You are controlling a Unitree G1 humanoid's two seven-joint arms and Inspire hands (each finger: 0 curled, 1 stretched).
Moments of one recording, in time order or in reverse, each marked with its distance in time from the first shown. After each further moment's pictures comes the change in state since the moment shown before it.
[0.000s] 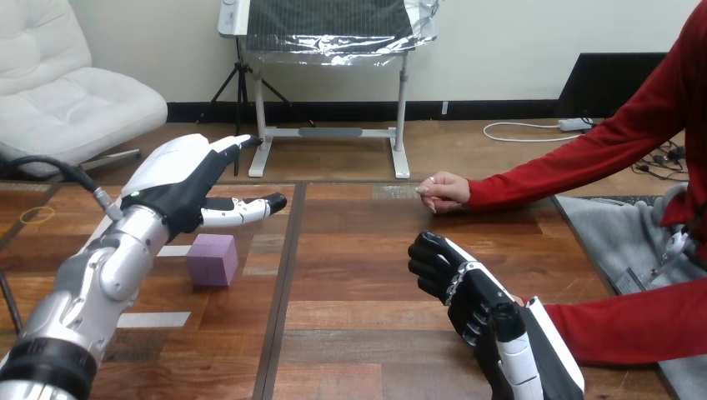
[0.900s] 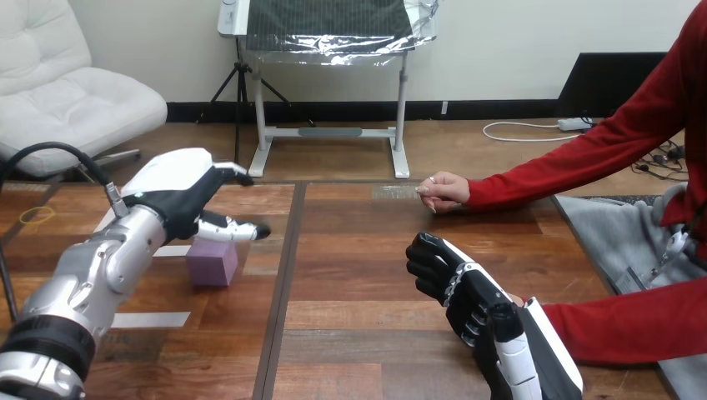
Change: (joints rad) left arm -0.104 0.023 -0.117 0.169 0.102 0.026 0.007; right arm 0.000 0.000 0.005 0.000 0.000 0.004 0.000
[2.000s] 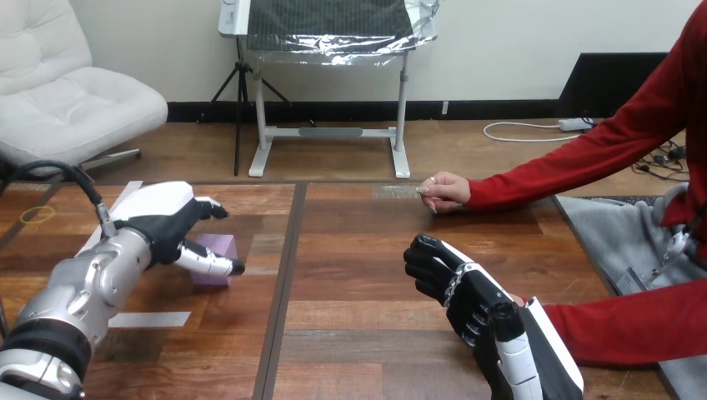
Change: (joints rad) left arm -0.028 0.003 -0.063 0.144 0.001 0.055 -0.030; right arm 0.000 -0.001 -0.003 0.000 0.001 0.000 0.000
